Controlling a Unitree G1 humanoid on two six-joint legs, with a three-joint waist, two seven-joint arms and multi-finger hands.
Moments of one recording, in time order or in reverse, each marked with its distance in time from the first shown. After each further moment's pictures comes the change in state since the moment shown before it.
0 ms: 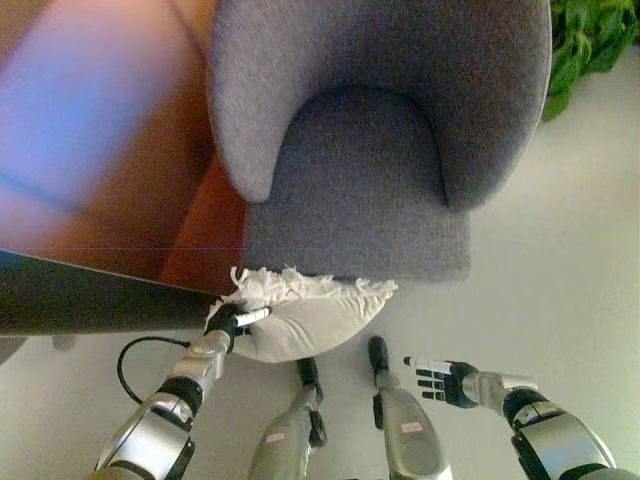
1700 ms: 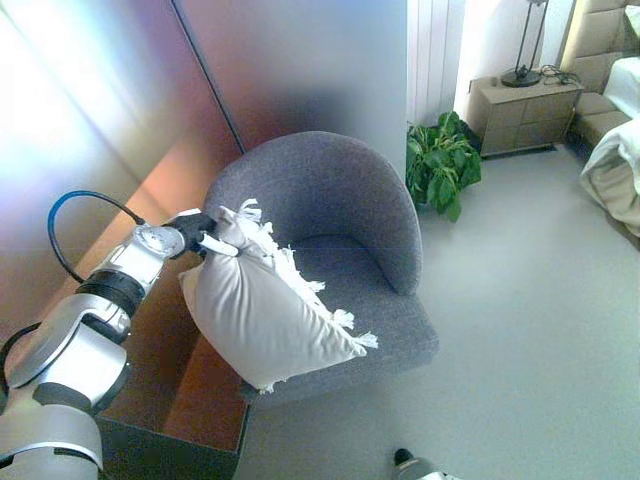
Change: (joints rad) left arm -0.527 0.384 -0.311 -0.131 0.279 0.255 -0.359; right arm 0.444 0.005 -0.194 0.044 0.015 -0.050 0.048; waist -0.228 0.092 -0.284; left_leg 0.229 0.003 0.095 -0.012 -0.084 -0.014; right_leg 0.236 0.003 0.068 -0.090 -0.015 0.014
